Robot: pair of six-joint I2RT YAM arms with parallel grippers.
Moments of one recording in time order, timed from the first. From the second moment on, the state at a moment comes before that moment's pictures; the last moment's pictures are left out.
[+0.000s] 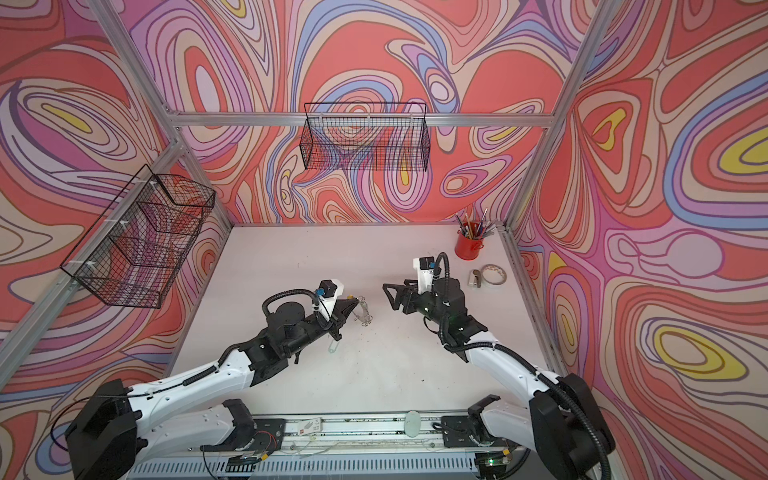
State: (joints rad) left arm -0.82 1.12 0.55 0.42 0.03 -0.12; right arm 0.41 1.17 0.56 0.39 -0.32 0.47
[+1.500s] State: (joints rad) left arm -0.53 1.58 0.62 1.14 0.88 -0.47; right arm 0.38 1.23 0.51 0.70 -0.77 0.40
